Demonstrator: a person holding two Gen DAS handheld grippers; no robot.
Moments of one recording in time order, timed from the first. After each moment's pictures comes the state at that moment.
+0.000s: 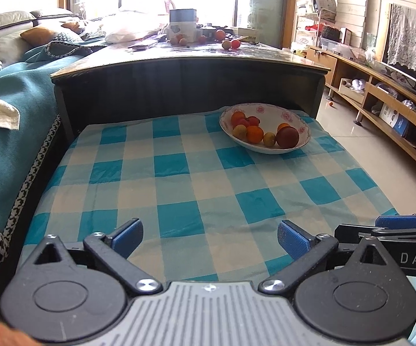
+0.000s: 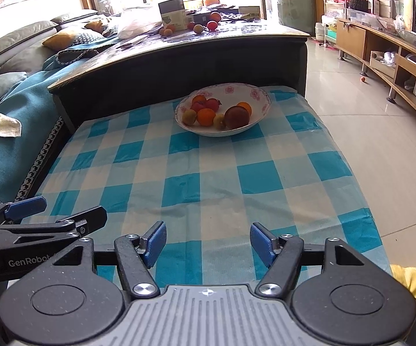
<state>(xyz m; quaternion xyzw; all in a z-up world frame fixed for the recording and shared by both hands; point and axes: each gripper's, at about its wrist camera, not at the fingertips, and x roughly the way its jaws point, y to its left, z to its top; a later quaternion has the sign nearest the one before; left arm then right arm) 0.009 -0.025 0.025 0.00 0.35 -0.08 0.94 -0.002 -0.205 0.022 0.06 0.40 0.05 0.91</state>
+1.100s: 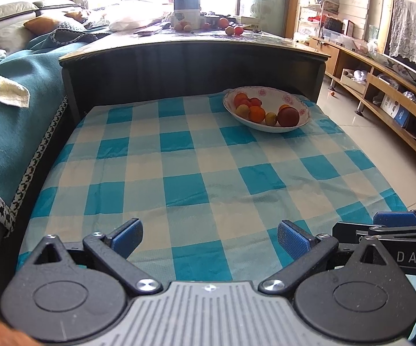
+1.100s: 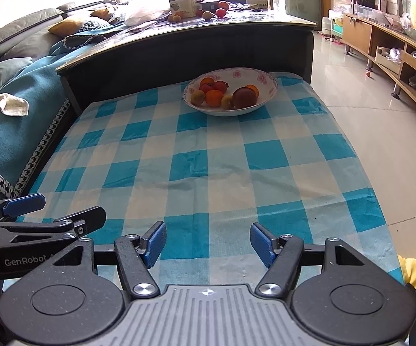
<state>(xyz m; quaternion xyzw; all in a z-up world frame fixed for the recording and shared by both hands) -0.015 -0.018 0.015 0.00 0.37 -0.07 0.93 -0.020 -0.196 0.012 0.05 0.42 0.06 0.91</state>
